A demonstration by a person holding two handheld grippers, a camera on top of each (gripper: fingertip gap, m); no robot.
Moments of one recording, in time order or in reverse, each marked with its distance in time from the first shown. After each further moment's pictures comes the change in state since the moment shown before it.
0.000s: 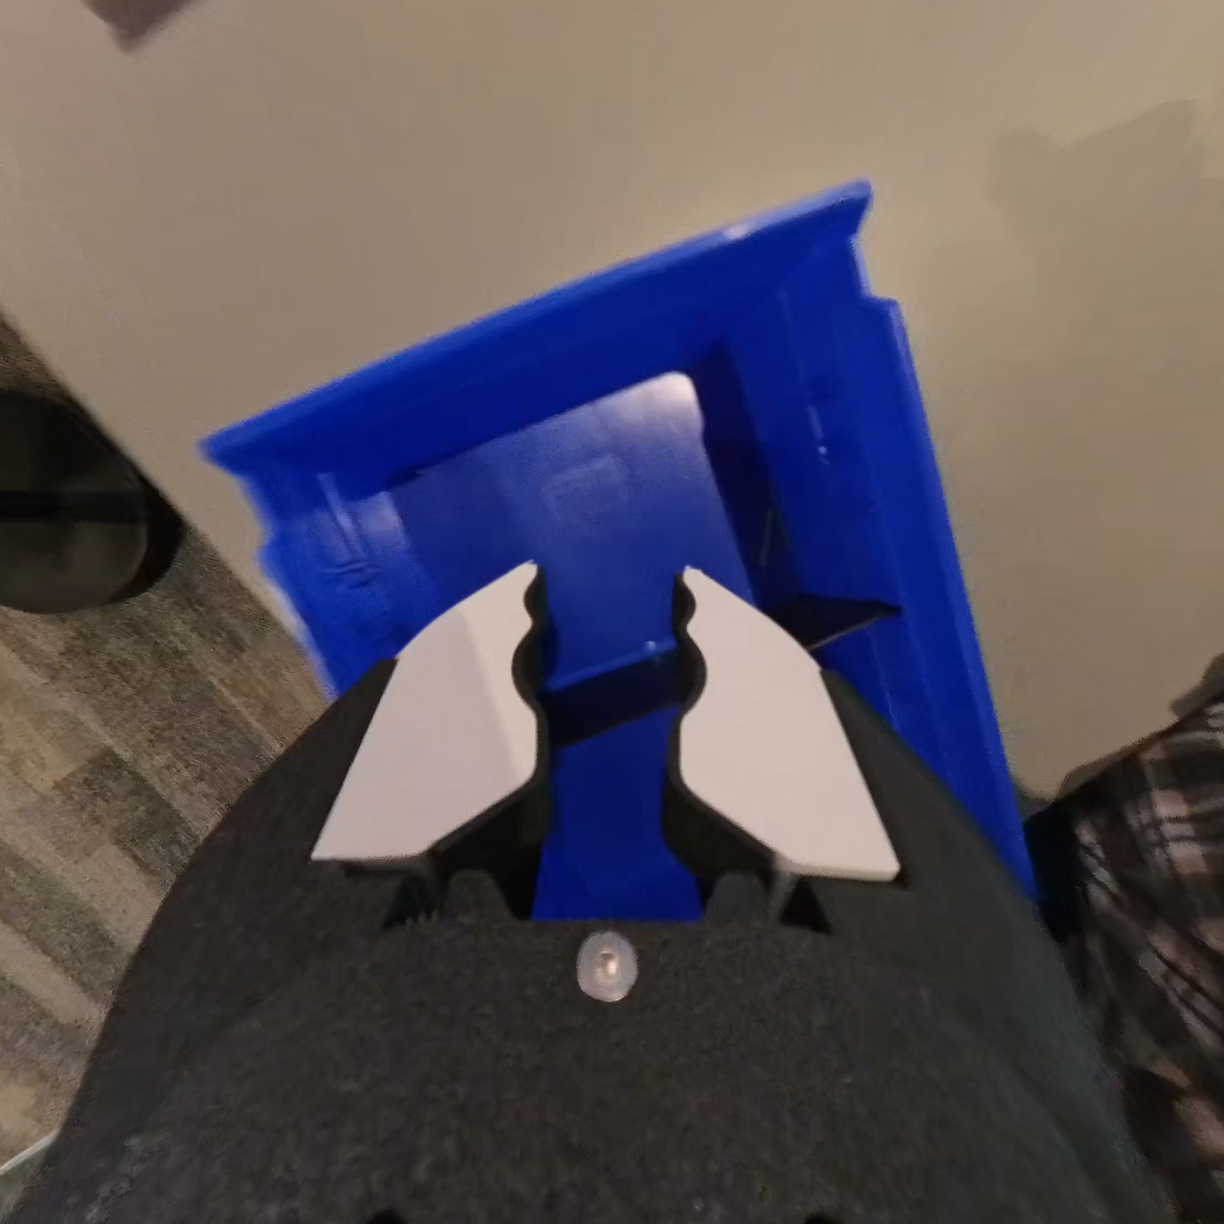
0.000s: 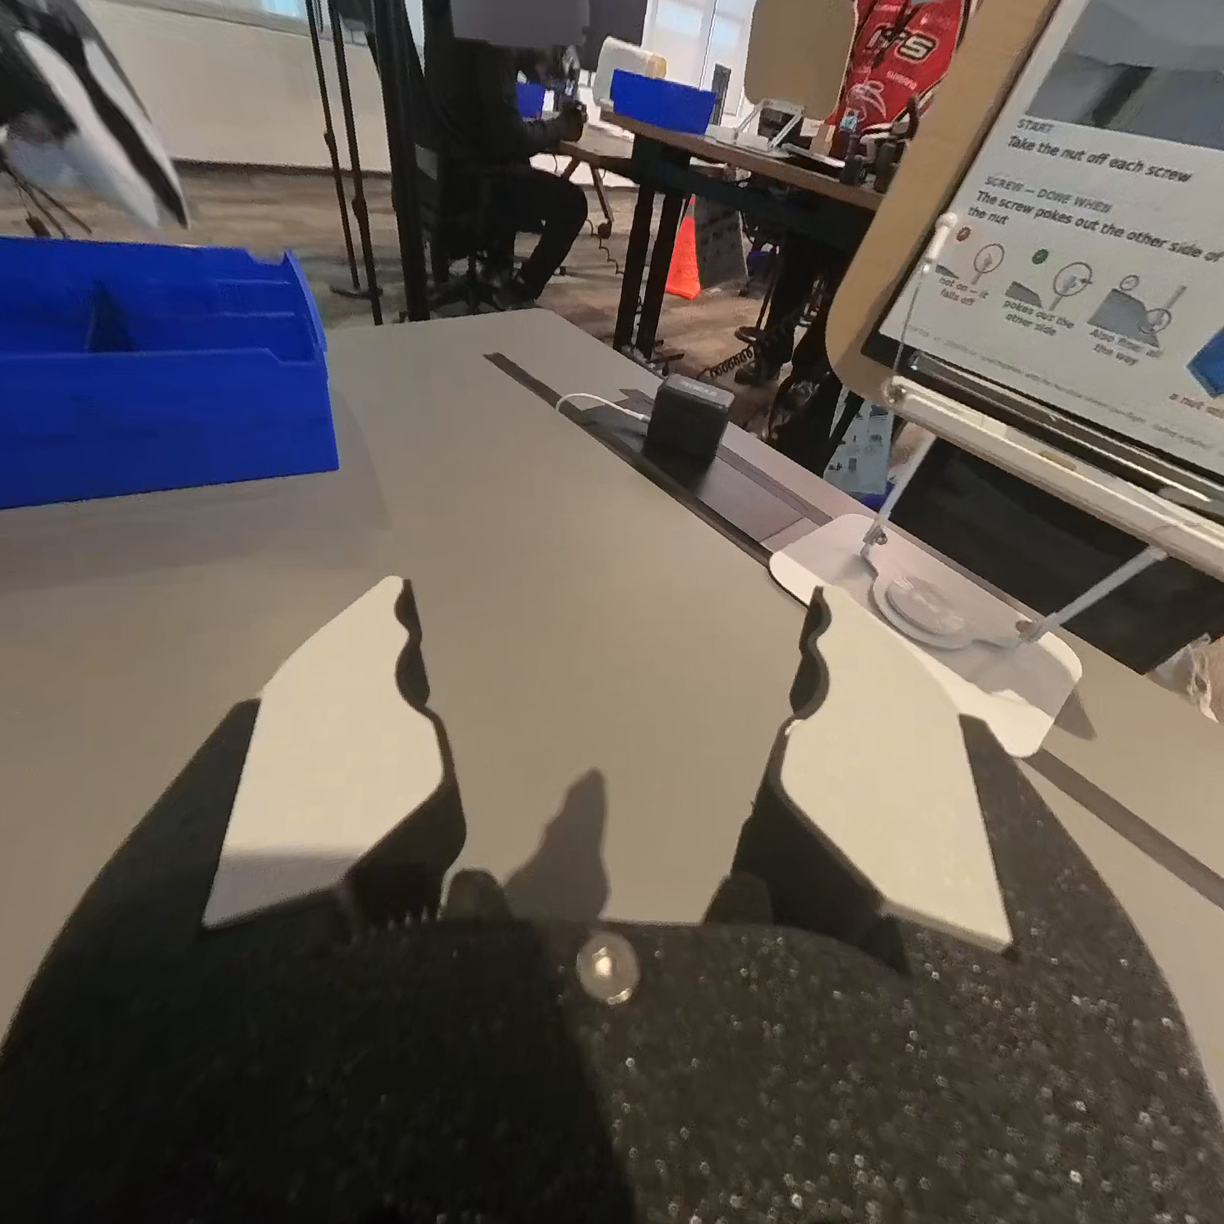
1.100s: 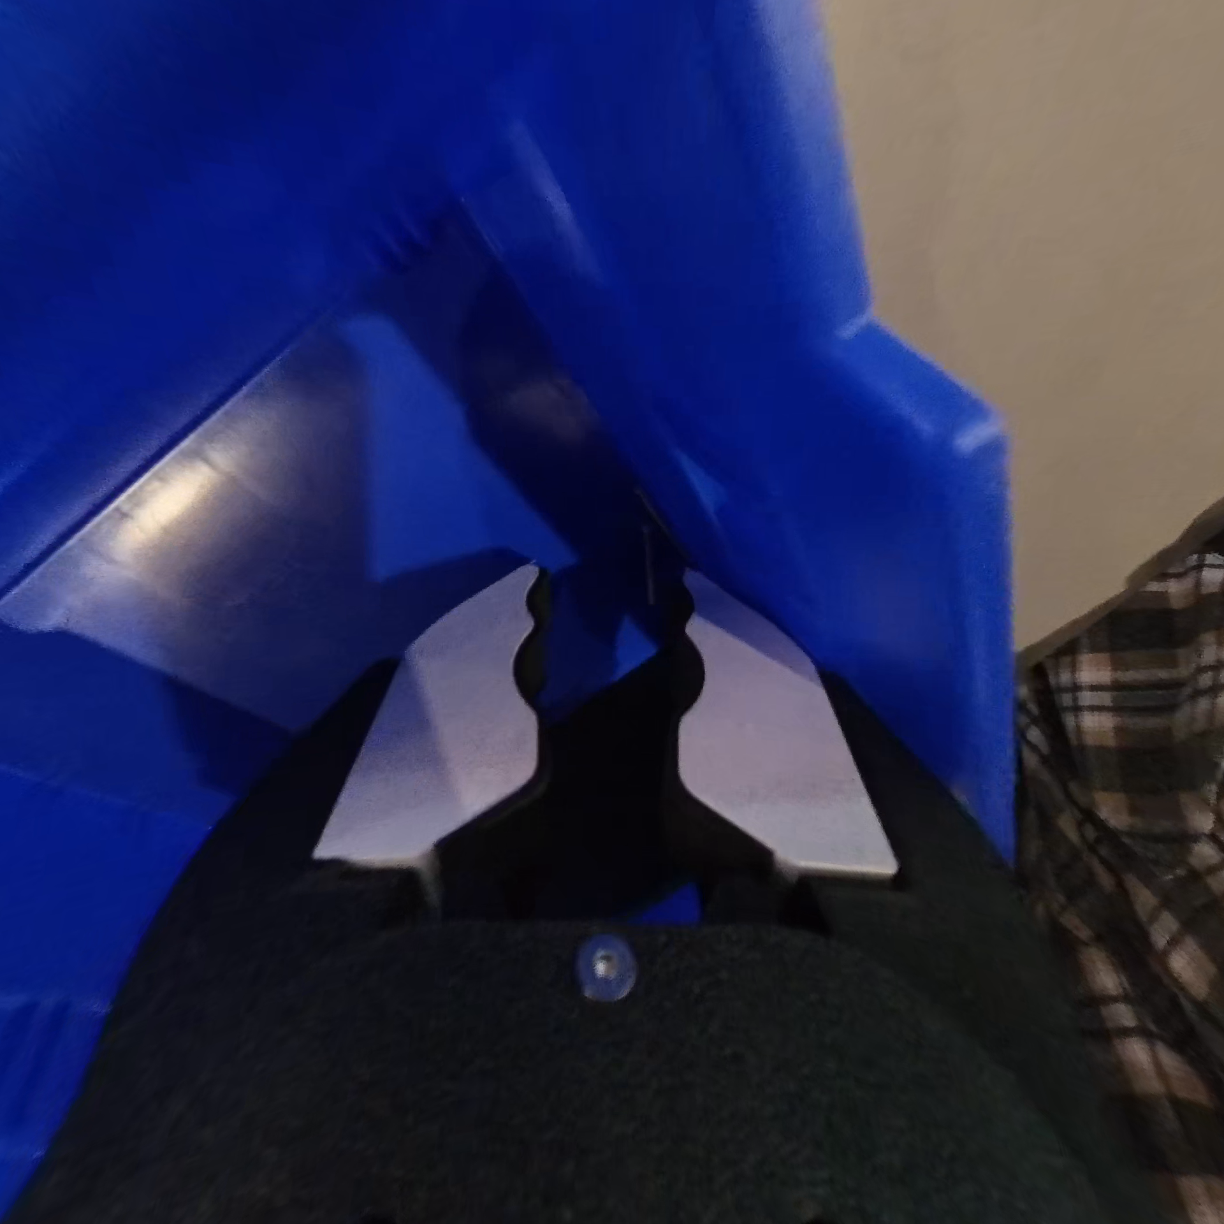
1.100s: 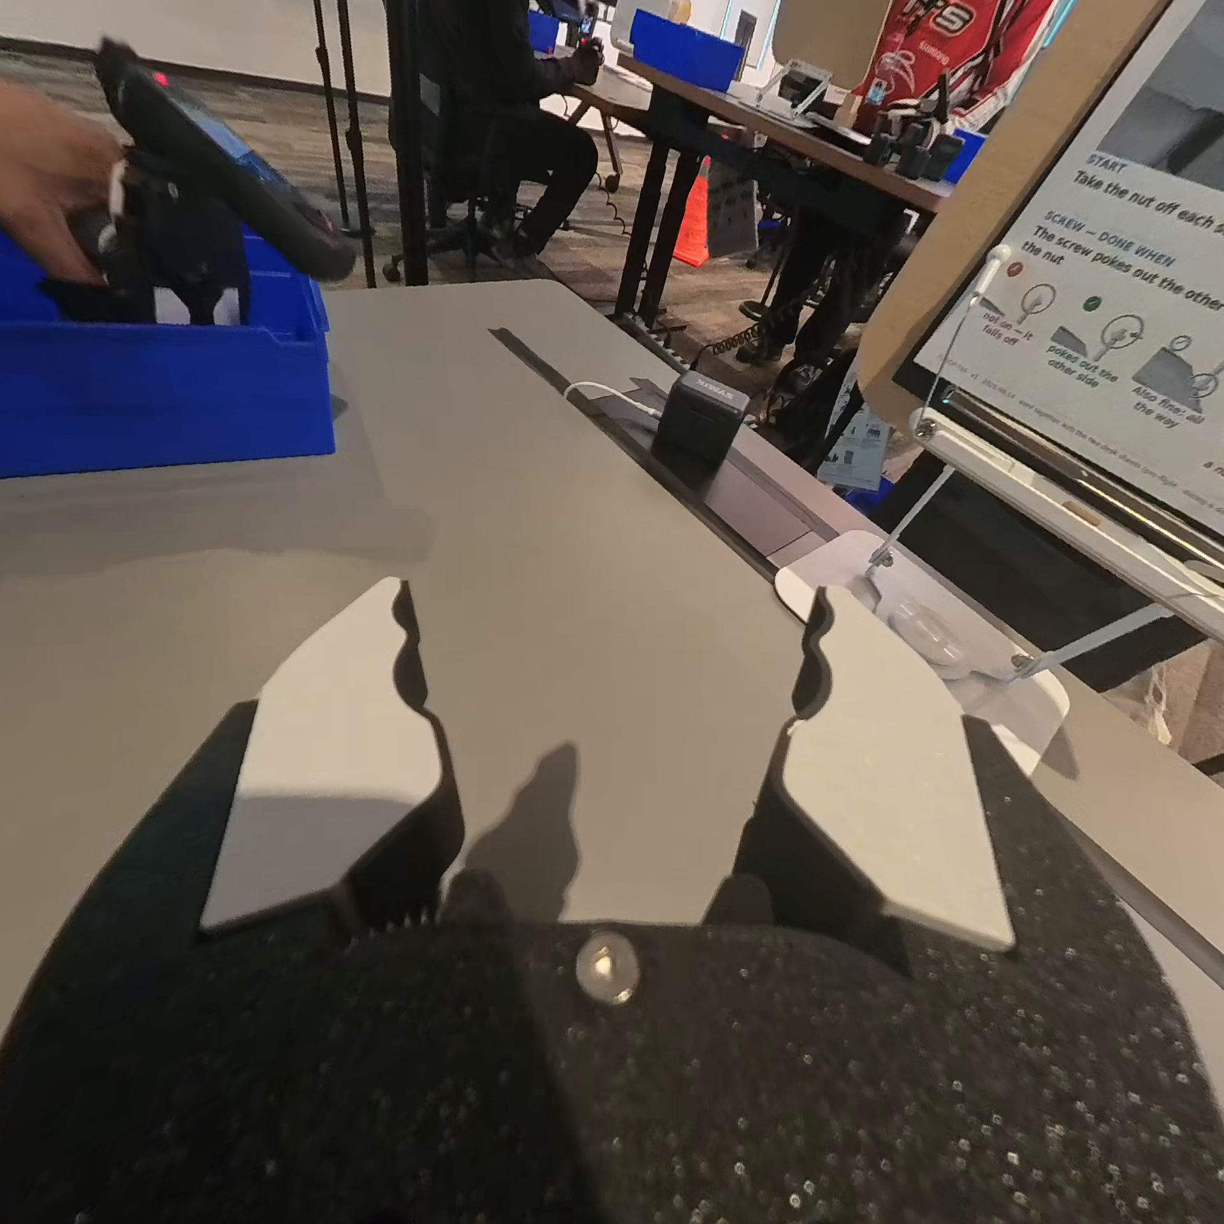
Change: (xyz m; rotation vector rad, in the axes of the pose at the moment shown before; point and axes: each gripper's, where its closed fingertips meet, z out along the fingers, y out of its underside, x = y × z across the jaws) left arm 0.075 0.040 0.113 -0.516 0.254 0.161; right arm -0.013 -0.013 0.020 -0.057 0.000 -0.070
